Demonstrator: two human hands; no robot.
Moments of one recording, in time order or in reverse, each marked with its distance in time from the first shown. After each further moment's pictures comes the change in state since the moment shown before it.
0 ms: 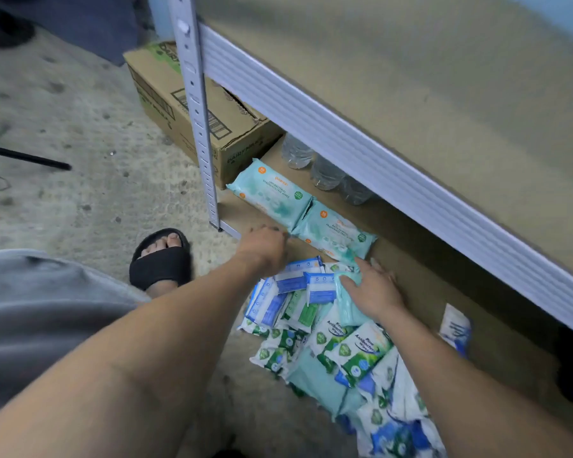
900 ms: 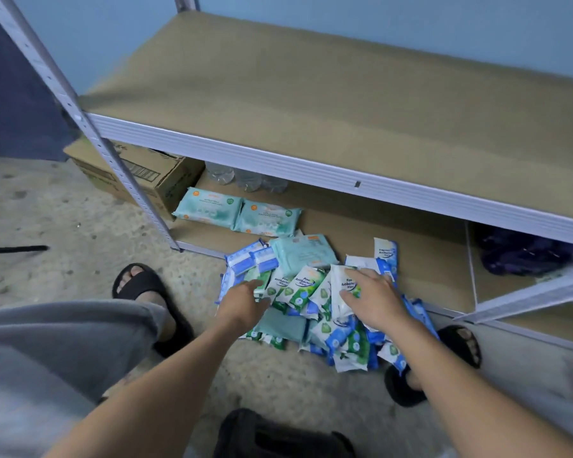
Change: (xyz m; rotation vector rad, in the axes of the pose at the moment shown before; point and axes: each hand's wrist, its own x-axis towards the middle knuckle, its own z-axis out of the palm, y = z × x) left_hand -0.164 0.103 0.054 -0.303 -0.001 -0.043; right_hand -0.200 0.129 -0.005 0.183 0.121 0.037
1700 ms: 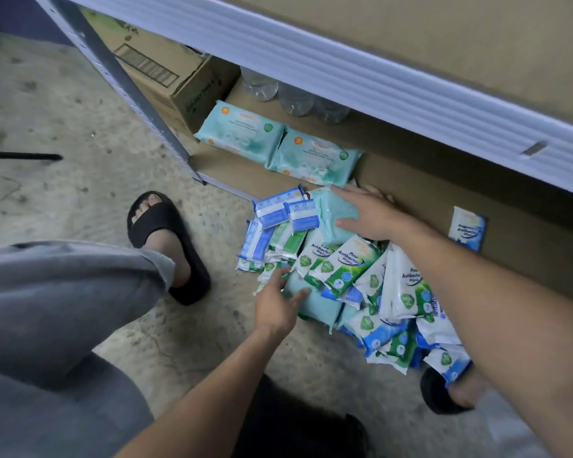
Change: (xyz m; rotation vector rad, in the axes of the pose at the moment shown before) left_hand 0.017 -0.022 0.101 -0.790 0.106 -0.384; right_hand 0.194 -0.063 0.036 -0.112 -0.302 -0.350
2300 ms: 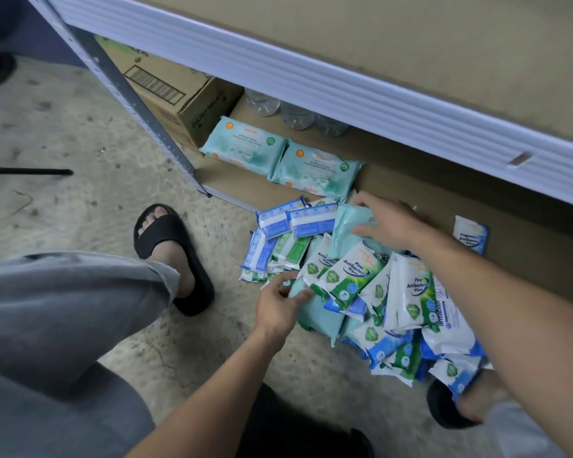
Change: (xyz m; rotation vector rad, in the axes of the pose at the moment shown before) left_hand 0.000 0.015 -0.006 -0.297 -0.022 -0.084; right_hand -0.015 0.018 -0.009 0.119 0.120 -0.027
